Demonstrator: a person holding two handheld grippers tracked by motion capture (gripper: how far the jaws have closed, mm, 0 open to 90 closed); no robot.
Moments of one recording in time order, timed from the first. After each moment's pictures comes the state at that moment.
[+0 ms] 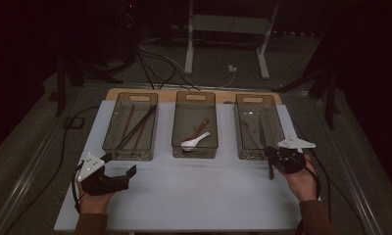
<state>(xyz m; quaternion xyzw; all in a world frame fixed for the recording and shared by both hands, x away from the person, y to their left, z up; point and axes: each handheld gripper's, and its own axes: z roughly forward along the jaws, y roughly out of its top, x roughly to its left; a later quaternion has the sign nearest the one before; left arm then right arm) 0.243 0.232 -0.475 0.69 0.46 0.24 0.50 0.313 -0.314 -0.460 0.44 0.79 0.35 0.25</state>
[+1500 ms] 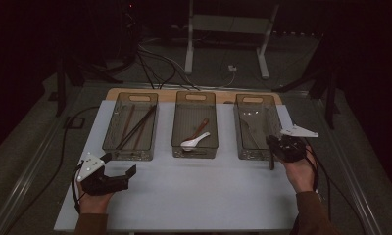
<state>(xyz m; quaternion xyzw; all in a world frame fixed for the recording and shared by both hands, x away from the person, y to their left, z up) 0.243 0.232 -0.475 0.69 0.46 0.24 0.50 0.335 -0.312 -0.441 0.49 0.75 0.36 0.27</state>
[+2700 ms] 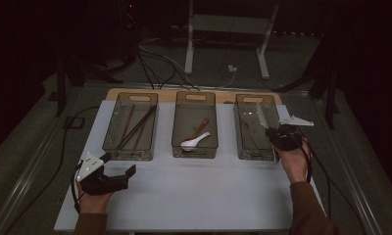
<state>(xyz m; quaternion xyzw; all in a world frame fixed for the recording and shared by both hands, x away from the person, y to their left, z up) 0.244 0.234 -0.475 0.69 0.46 0.24 0.50 0.372 -0.313 -0.446 0.53 0.72 0.35 0.27</state>
